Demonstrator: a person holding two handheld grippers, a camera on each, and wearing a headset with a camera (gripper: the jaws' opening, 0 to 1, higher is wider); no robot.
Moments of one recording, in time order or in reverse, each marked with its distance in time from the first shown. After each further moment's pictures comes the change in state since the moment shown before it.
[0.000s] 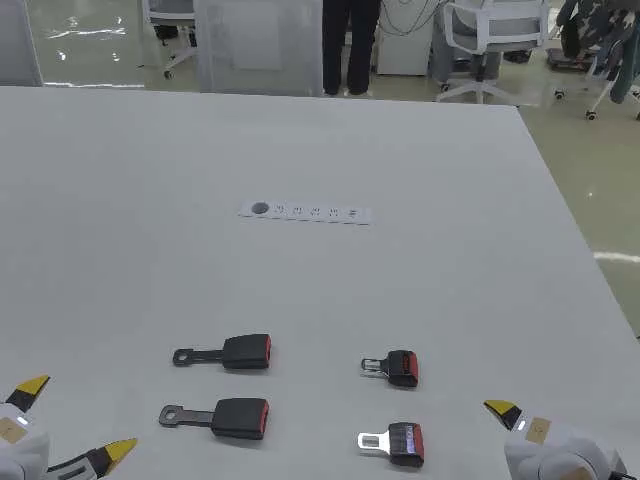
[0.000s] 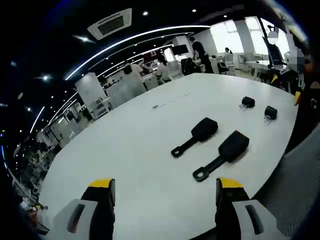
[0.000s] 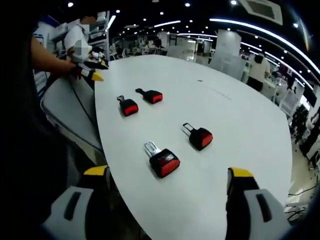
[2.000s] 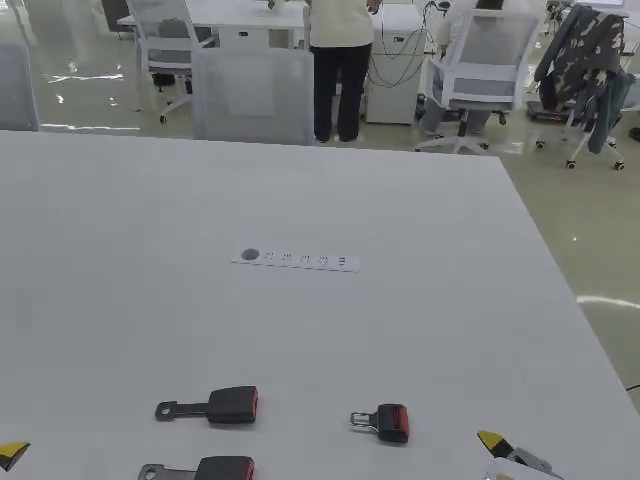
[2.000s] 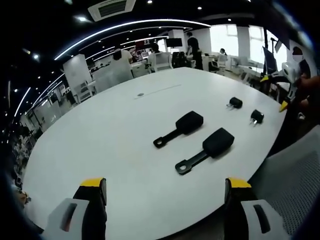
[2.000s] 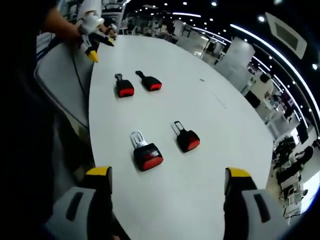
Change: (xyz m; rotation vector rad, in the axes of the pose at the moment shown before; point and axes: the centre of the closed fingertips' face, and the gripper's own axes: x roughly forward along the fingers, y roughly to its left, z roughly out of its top) left arm 0.005 -0.023 -0.013 0.247 0.046 -0.061; right arm -0.001 -0.011 -0.006 -0.335 0.159 -0.120
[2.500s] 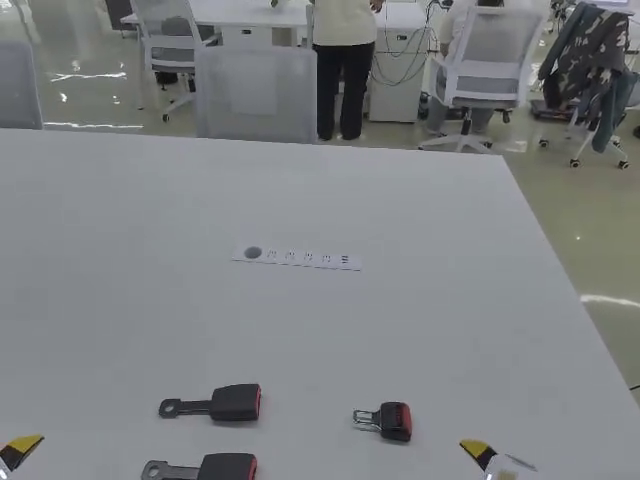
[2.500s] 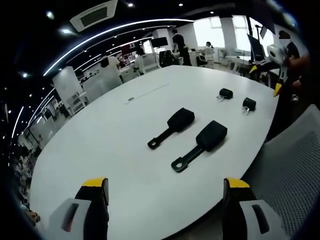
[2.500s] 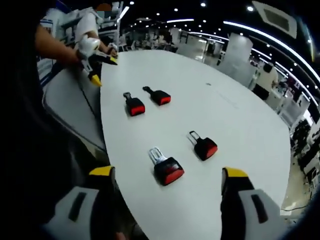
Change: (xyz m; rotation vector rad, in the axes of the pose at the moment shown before) left arm -0.002 -0.009 0.000 0.139 0.003 -0.027; right arm -0.003 0.022 0.022 0.244 -0.121 0.154
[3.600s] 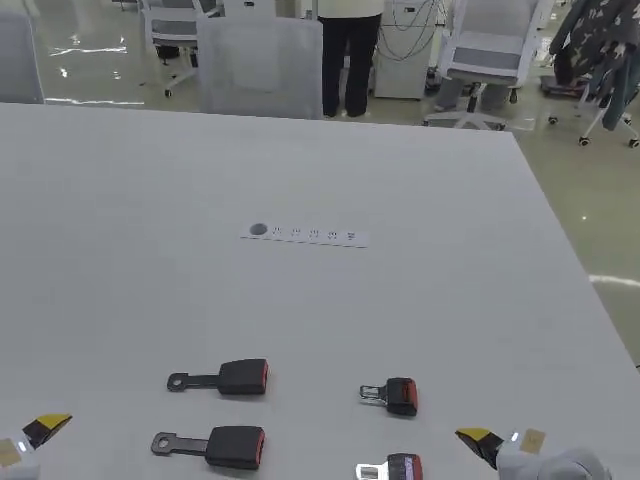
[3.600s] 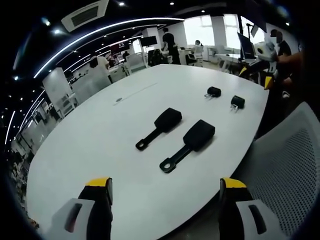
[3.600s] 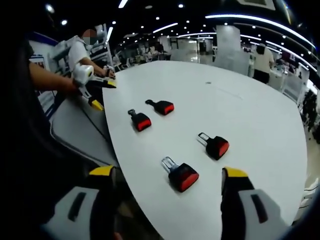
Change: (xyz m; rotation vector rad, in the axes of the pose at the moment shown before) left arm 0.001 -0.016 0.003 0.032 0.016 -0.095; right arm 0.004 0.010 0.007 0.188 -0.069 0.089
